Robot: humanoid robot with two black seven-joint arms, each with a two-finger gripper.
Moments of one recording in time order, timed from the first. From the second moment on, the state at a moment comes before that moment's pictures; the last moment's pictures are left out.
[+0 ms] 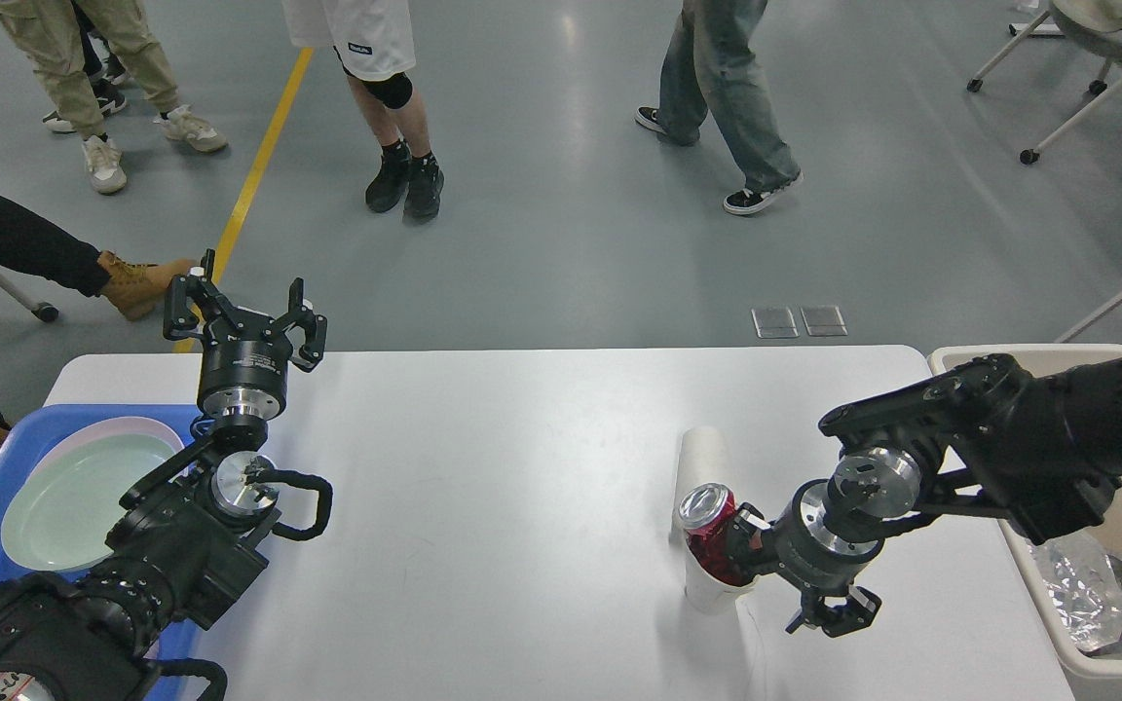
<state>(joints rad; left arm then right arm) -0.76 0.02 -0.92 -0.21 -0.11 -0.49 -0.61 1.46 -0.26 -0.84 1.31 0.43 0.12 -0.50</state>
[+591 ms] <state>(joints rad) -0.76 0.02 -0.92 -0.21 -0.11 -0.49 -0.61 1.51 -0.32 -0.83 1.32 0.43 0.20 -0.52</state>
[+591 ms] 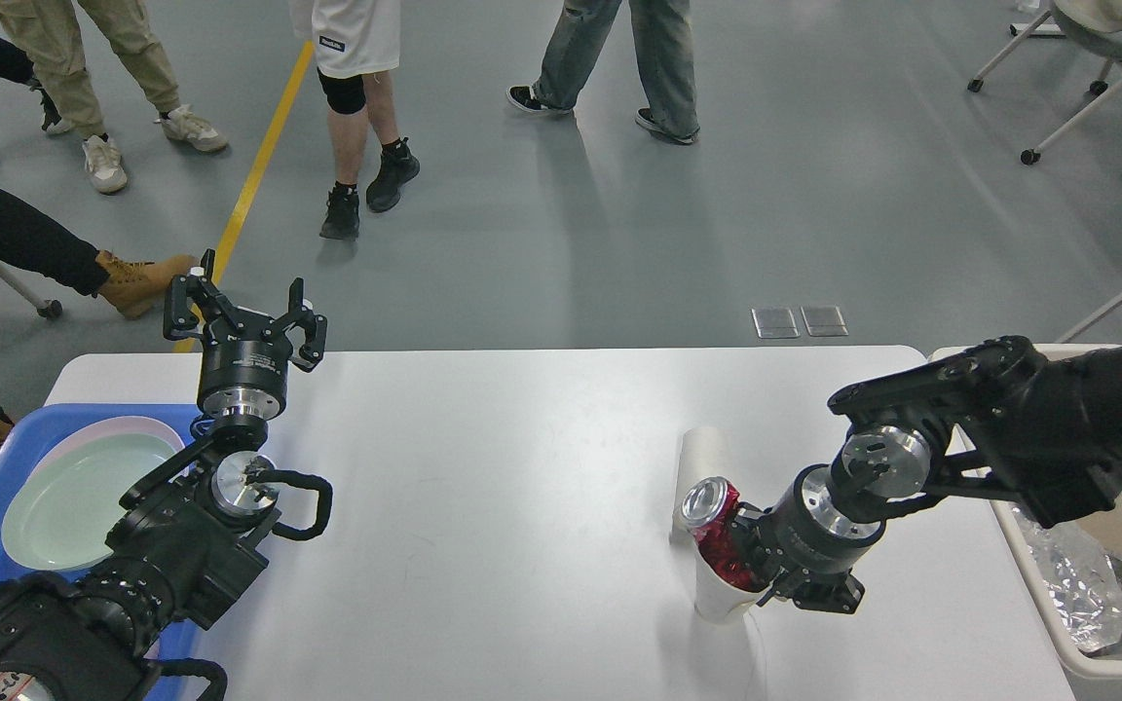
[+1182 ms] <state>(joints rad) -0.76 0.02 -0.92 -0.21 -0.11 -0.49 -0.61 2.17 -0.52 -1.21 1.36 0.32 0.60 -0.73</state>
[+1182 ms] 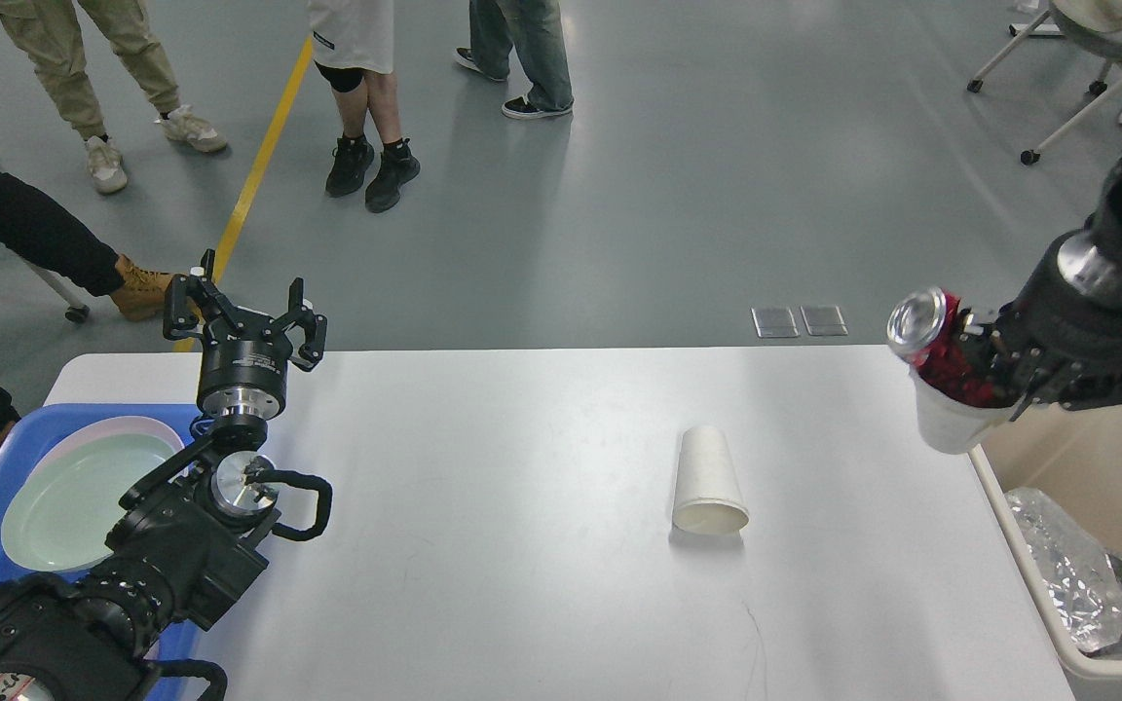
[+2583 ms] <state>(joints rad) -0.76 0.02 -0.92 -0.21 -0.11 -0.49 -0.61 1.10 -0.37 -1.17 0.64 -0.13 0.15 -0.72</state>
